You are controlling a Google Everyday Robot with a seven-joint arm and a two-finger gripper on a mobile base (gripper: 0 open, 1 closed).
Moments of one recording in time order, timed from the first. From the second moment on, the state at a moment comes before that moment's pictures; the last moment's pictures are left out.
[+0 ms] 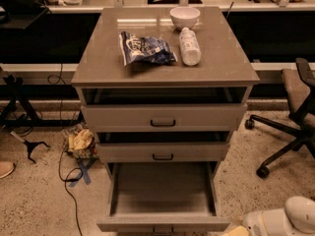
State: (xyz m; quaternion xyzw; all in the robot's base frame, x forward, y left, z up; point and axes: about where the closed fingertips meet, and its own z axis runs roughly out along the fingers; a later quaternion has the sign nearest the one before) arm 0.346 -0.236 0.415 -0.22 0.88 0.39 0.14
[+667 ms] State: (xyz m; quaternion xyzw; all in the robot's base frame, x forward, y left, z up) arm 0.310 -0.221 0.282 -0.14 0.89 0.43 0.09
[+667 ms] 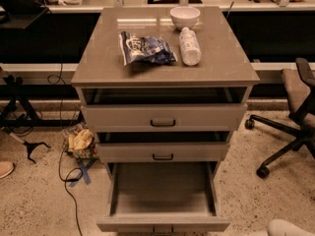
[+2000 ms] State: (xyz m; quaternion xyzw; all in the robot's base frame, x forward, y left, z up) arm 0.343 -0.187 0.197 -0.12 0.87 0.47 0.10
